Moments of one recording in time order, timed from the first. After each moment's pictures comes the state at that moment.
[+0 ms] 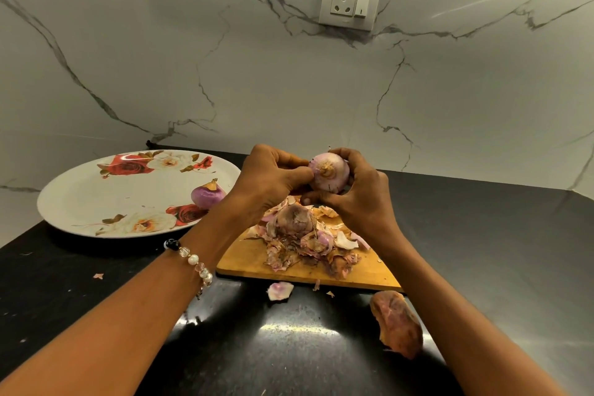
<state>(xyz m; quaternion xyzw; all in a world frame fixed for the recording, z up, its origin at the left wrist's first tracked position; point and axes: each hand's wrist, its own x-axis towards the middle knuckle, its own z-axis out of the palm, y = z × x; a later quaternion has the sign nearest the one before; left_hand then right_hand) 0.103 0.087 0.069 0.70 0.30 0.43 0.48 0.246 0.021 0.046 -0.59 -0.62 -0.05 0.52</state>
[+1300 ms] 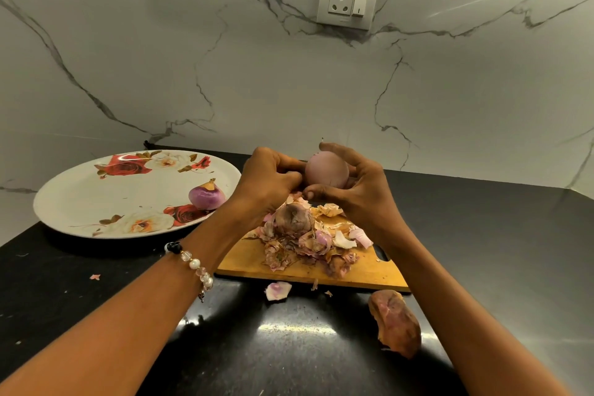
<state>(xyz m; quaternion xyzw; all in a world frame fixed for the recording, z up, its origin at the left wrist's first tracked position) 0.104 0.087 0.064 0.74 0.30 0.41 0.43 0.259 0.019 0.046 -0.55 -0.61 0.11 0.56</state>
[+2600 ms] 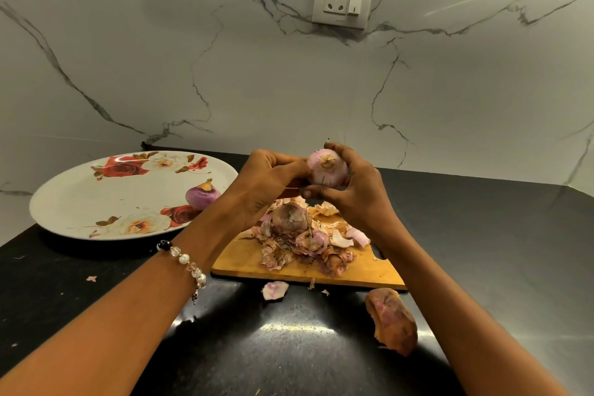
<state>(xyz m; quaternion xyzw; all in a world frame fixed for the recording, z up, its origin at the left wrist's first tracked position) 0.106 0.087 0.064 0.68 0.26 0.41 0.56 0.253 0.020 0.052 -0.61 -0.62 0.01 0.50</state>
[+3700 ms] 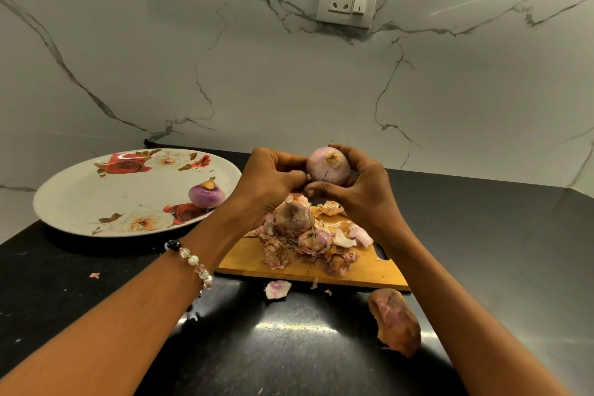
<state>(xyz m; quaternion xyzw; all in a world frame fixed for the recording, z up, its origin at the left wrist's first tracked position) 0.105 0.086 0.063 0.70 0.28 0.43 0.49 0.254 0.019 0.050 -0.59 -0.61 0.03 0.53</state>
